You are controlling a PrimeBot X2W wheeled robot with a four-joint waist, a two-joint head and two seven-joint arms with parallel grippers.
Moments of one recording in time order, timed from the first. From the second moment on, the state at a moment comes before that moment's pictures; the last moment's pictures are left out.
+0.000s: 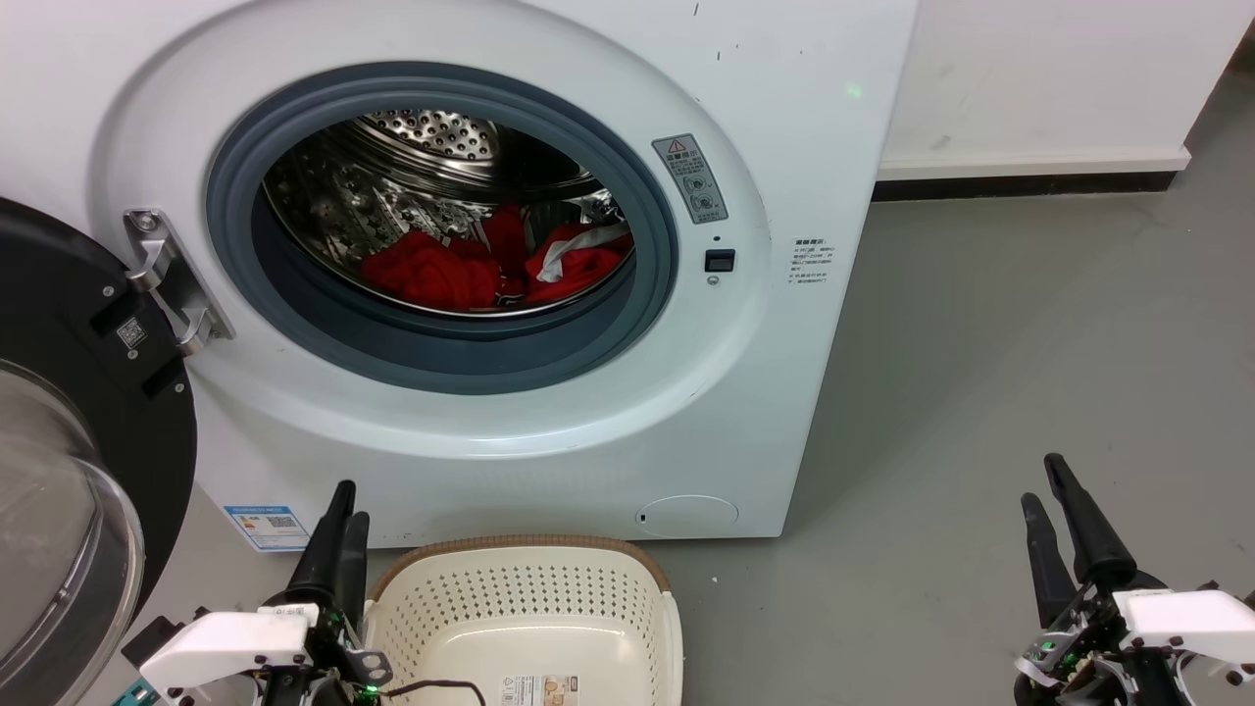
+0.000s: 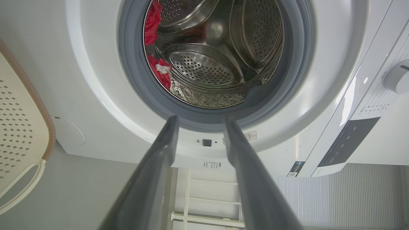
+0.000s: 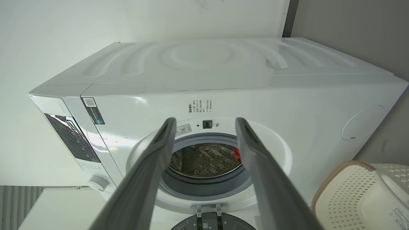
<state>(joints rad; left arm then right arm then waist) -0.08 0.05 0.10 0.28 -1.61 -0.13 0.11 -0.07 -0.05 -0.11 0.27 1.62 0.13 0.11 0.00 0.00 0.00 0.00</state>
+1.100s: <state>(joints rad) -0.07 0.05 0.03 0.12 -1.03 -0.13 -0.06 0.01 -0.05 -0.06 0.10 0.92 0.13 -0.06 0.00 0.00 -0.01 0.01</state>
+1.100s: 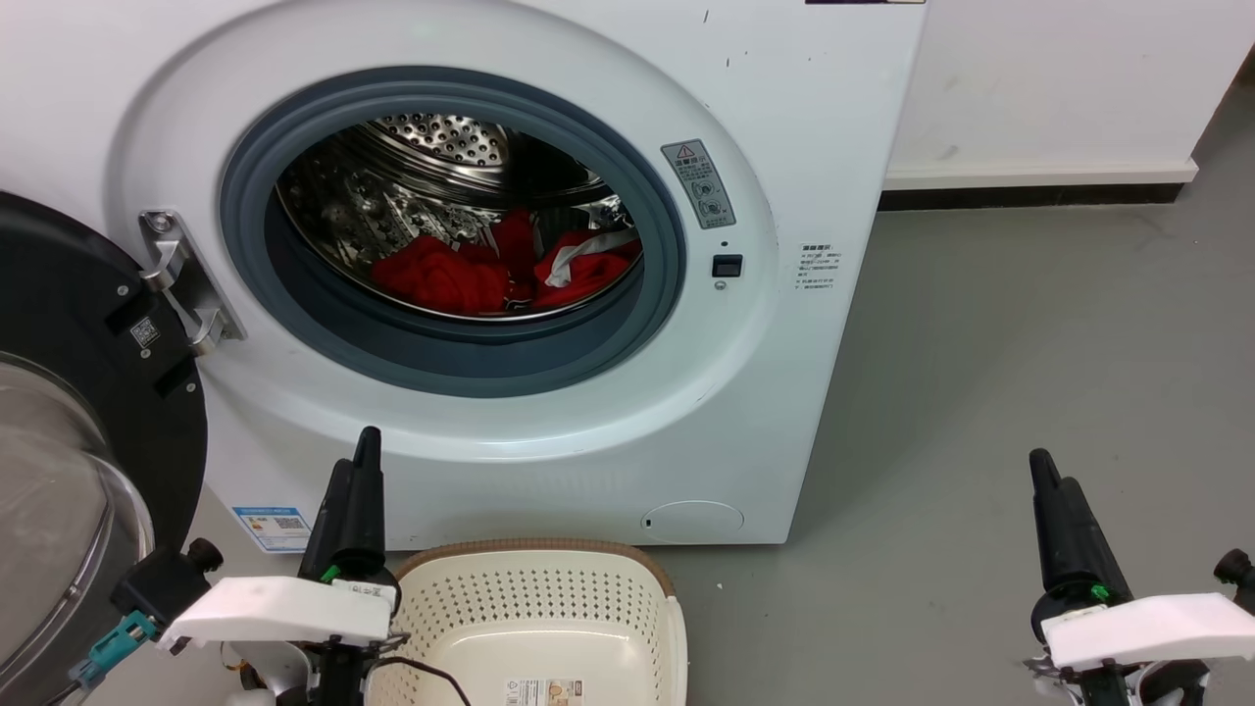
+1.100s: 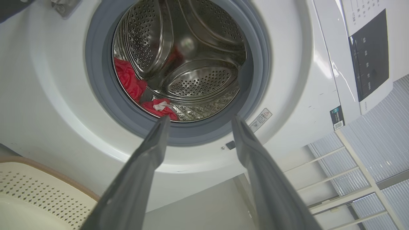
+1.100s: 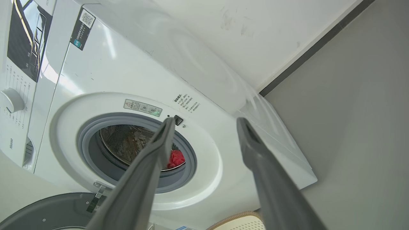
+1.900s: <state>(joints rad) -0.07 0.05 0.01 0.13 -0.59 -0.12 -0.13 0.03 -0.05 -0.06 0.08 0.56 0.13 -0.11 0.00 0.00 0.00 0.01</state>
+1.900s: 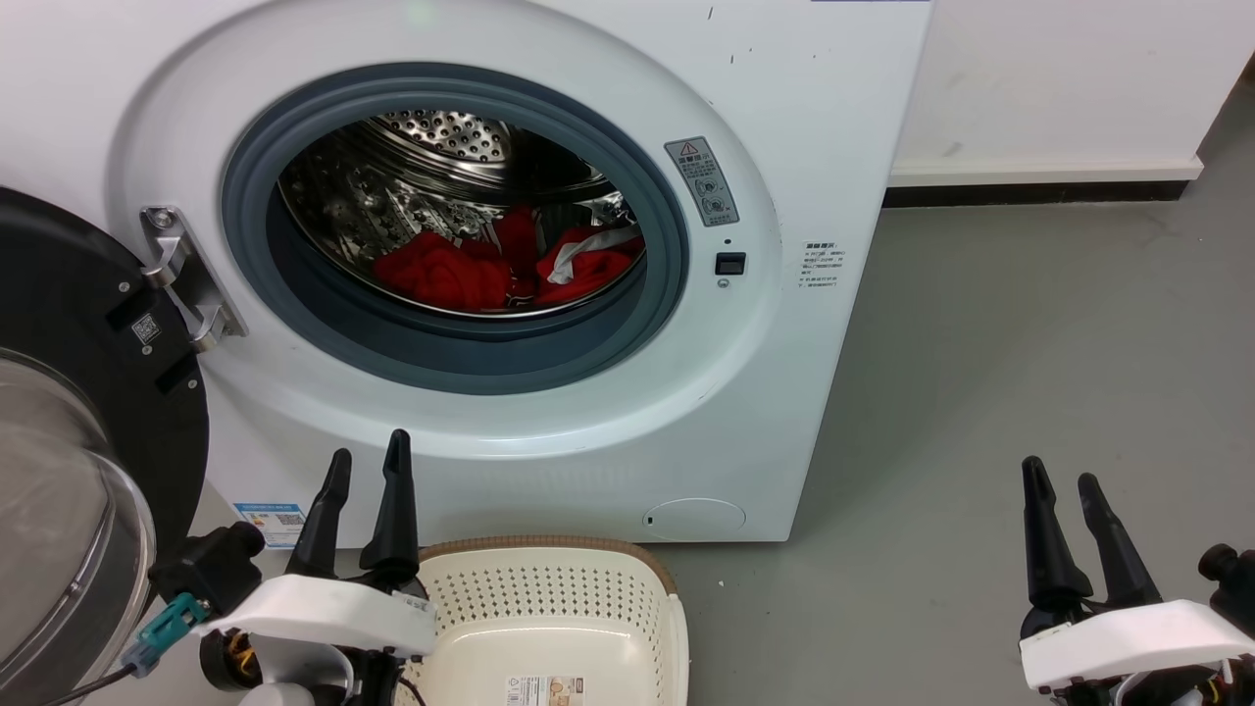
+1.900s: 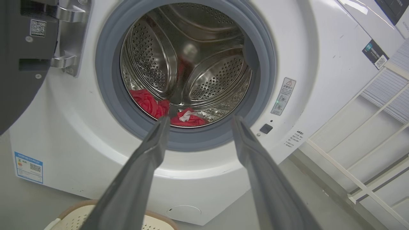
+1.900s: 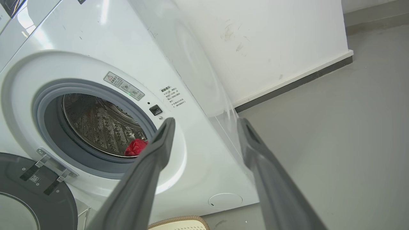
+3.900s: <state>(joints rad) -0.07 0.05 -0.01 0.19 -0.04 -0.08 -0.26 0.07 -0.05 -0.08 0.00 -0.05 0.13 -0.13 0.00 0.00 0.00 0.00</state>
